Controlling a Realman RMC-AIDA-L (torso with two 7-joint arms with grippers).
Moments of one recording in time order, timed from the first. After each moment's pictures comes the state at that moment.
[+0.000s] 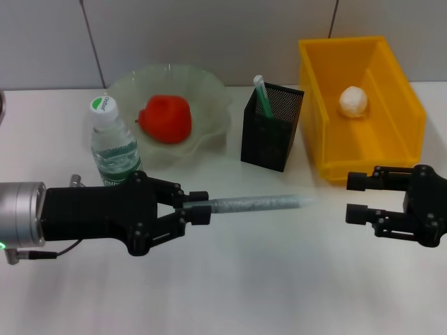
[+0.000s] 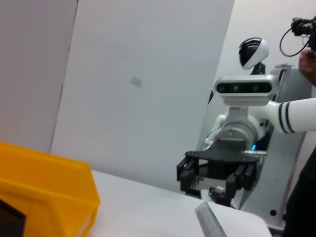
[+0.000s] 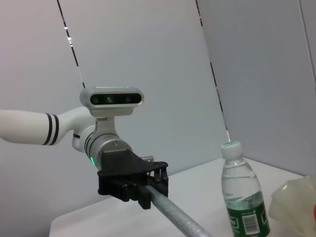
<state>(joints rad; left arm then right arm) -0.56 -2.05 0.76 0.64 1.89 1.82 -1.35 0.47 1.99 -0.65 -0.66 -1.88 -1.86 1.34</state>
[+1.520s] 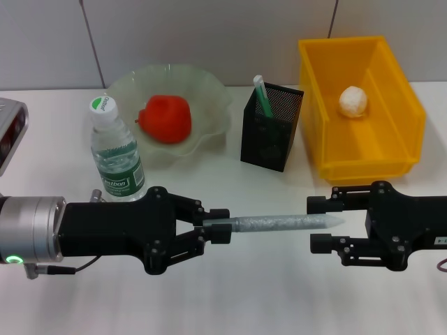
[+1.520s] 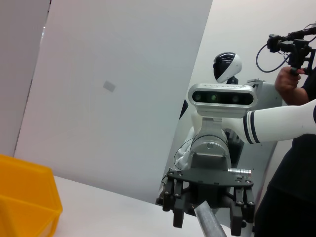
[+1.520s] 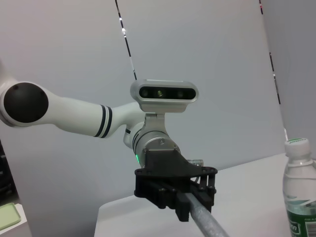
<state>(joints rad) -0.58 -2.06 0.77 0.56 1.89 1.84 -1.31 0.53 2.01 -0.74 -0.61 -1.88 -1.88 1.28</state>
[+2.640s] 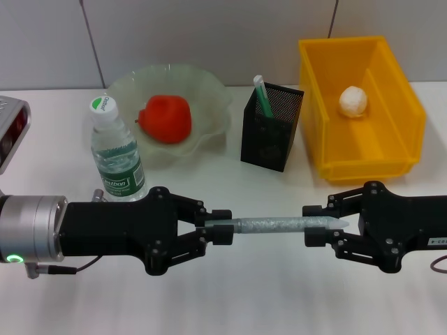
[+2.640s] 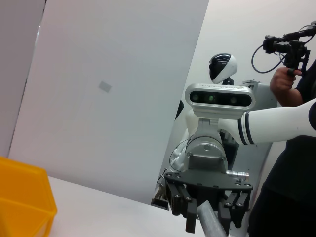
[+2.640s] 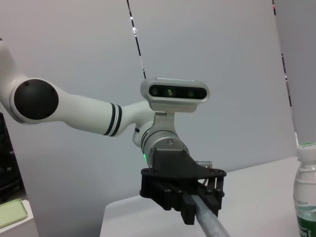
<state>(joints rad) -0.59 -2.06 0.77 0.56 1.89 1.85 -1.32 0.54 2.02 -0.76 -0.61 -1.88 -1.88 1.26</state>
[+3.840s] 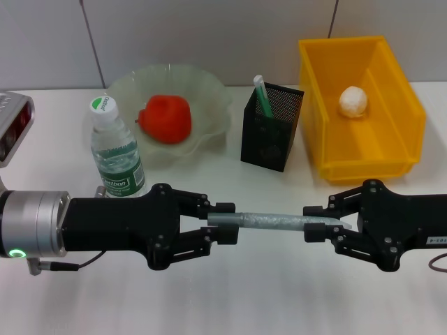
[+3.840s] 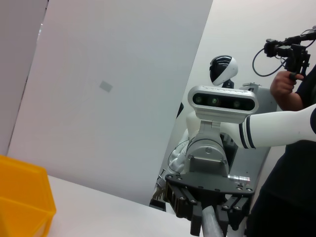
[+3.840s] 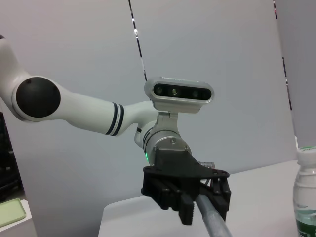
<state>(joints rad) -0.60 -2.06 0.77 0.54 1.89 1.85 -1.35 0.54 2.02 -0.75 -0.60 -1.88 -1.88 1.24</state>
